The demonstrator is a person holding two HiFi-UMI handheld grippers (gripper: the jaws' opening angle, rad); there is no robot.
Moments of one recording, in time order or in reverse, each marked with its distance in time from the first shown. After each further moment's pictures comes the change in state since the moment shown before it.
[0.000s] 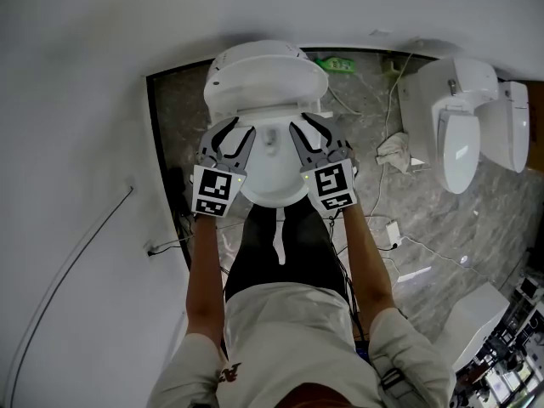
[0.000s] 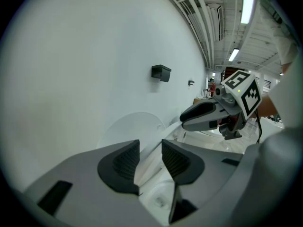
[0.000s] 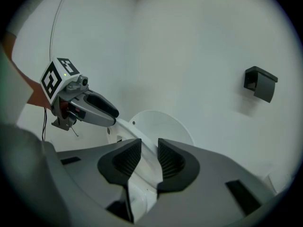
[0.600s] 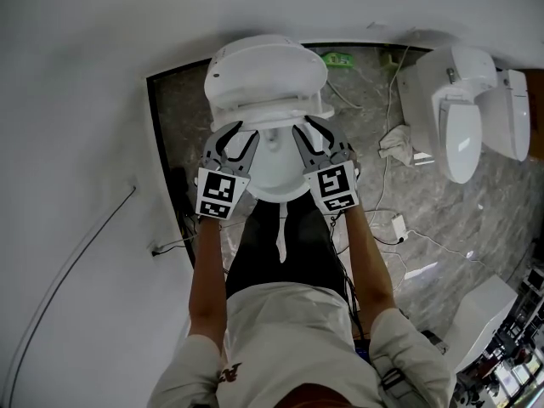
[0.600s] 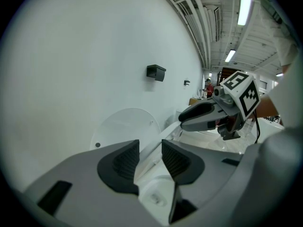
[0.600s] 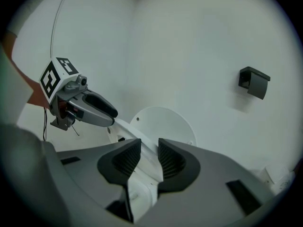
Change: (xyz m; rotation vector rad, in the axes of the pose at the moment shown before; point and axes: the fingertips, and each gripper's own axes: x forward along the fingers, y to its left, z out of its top) left arm -0.021 -0.025 -0.019 0.004 0.002 -0.040; right arm -0.023 0.024 -0.017 0.018 0.011 -0.030
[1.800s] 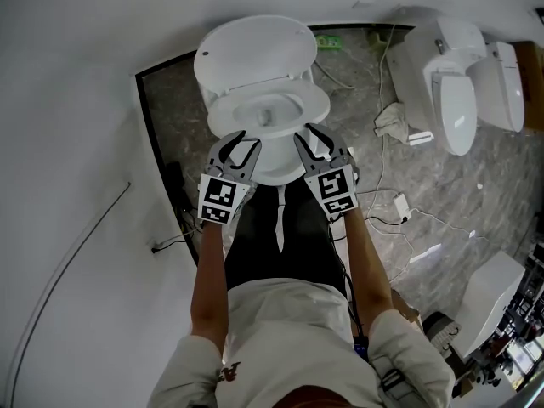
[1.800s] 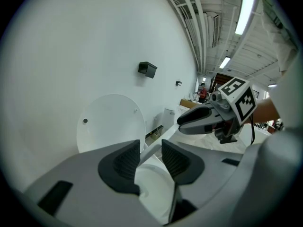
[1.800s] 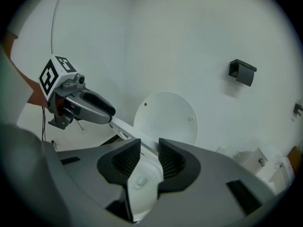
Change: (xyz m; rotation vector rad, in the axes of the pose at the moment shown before) left arm -0.042 -0.063 -0.061 -0.056 0.011 -0.115; right arm -0.053 0.061 -0.064 0.061 0.090 -0.049
